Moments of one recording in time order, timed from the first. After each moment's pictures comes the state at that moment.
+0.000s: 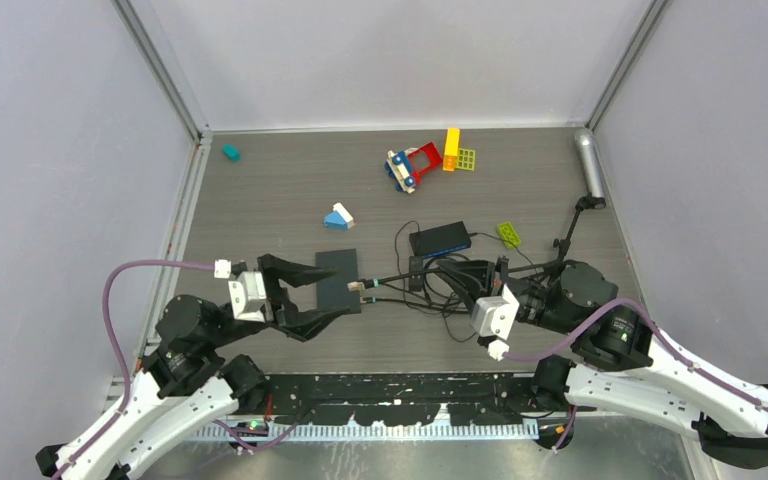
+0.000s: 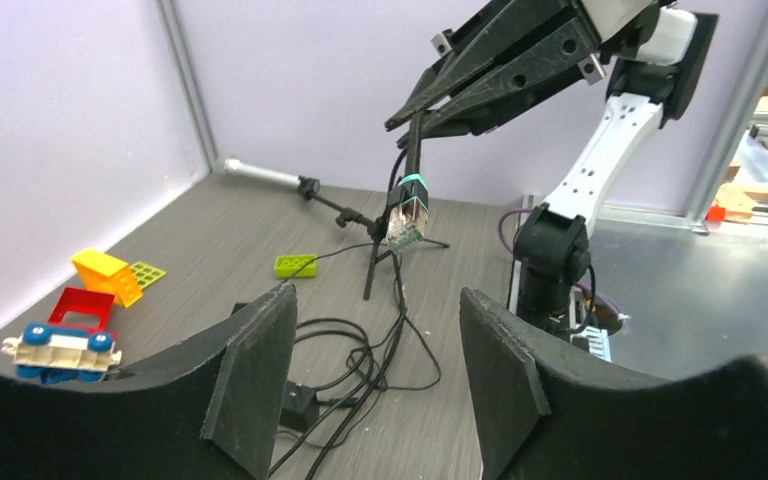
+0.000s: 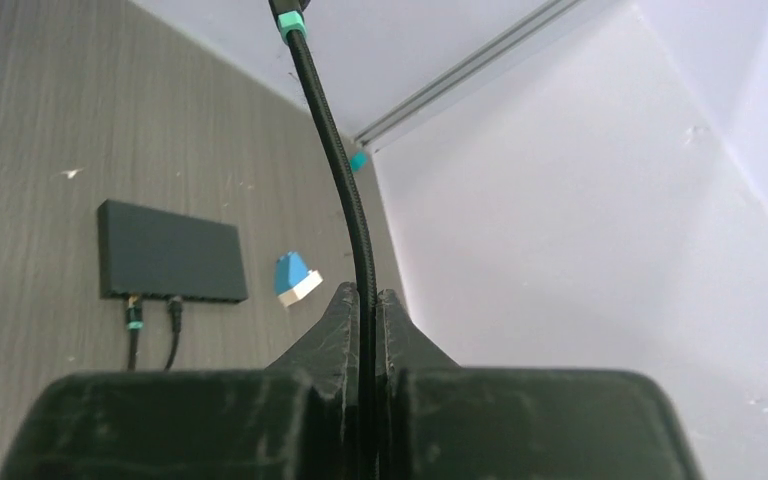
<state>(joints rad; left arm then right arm) -0.84 0.33 0.63 -0.02 0.41 -0.05 1.08 0.59 0.83 -0.24 -0.16 -0.88</state>
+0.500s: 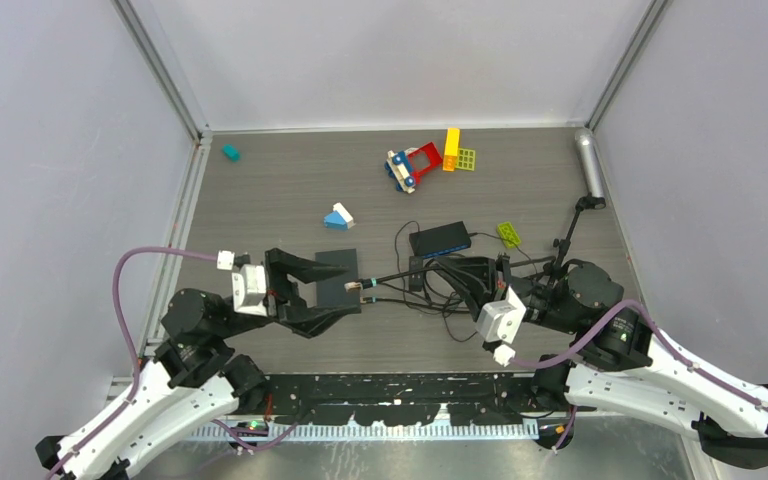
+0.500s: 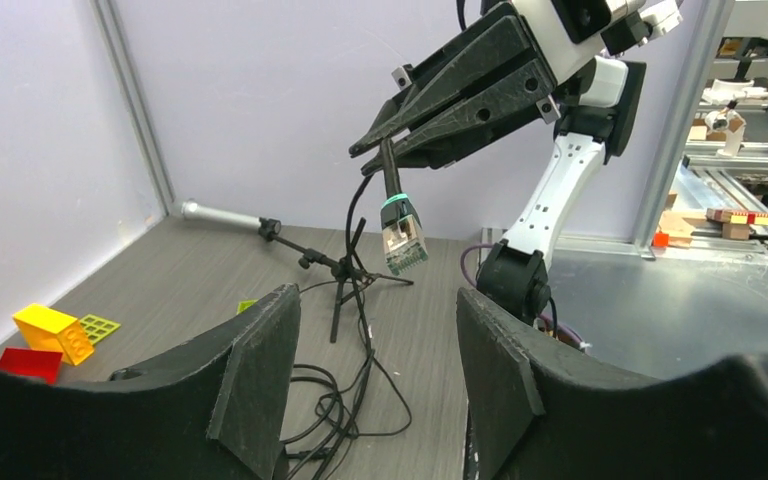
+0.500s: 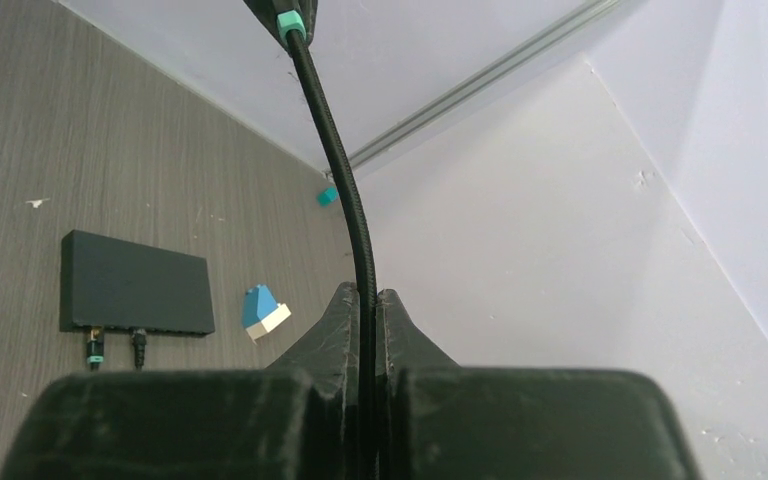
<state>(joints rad) -0.84 0.41 0.62 0.16 0.50 -0.14 1.08 0.59 0.83 -0.14 -0.20 -0.93</state>
